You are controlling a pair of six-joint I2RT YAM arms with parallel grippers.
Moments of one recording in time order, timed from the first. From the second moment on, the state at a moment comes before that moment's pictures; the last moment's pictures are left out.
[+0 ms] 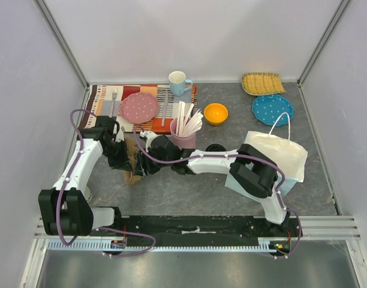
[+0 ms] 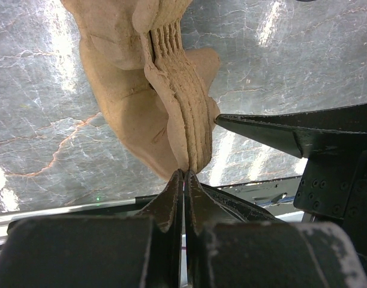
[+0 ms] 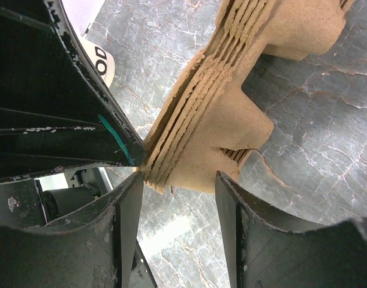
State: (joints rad) left arm -0.01 1.28 0.99 -1.08 0.25 -0.23; right arm 1.08 2.05 1.37 0.18 -0.23 0.61
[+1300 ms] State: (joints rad) left arm 0.02 1.30 1.12 -1.13 0.22 -0.21; right arm 1.08 2.09 1.48 0.08 -0.16 0.70
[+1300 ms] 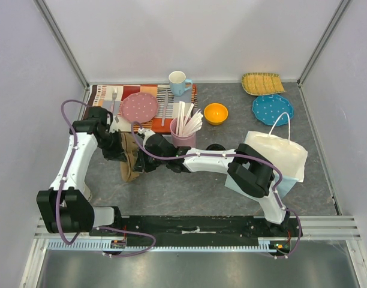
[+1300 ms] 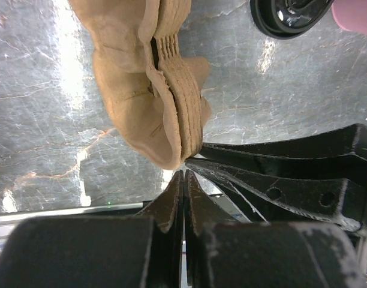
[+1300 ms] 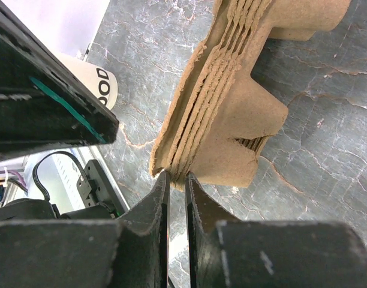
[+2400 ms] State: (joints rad) left arm 0.03 1.35 1.00 -1.06 0.21 -0.21; right arm 1.08 2.09 1.47 0.10 -0.18 0.70
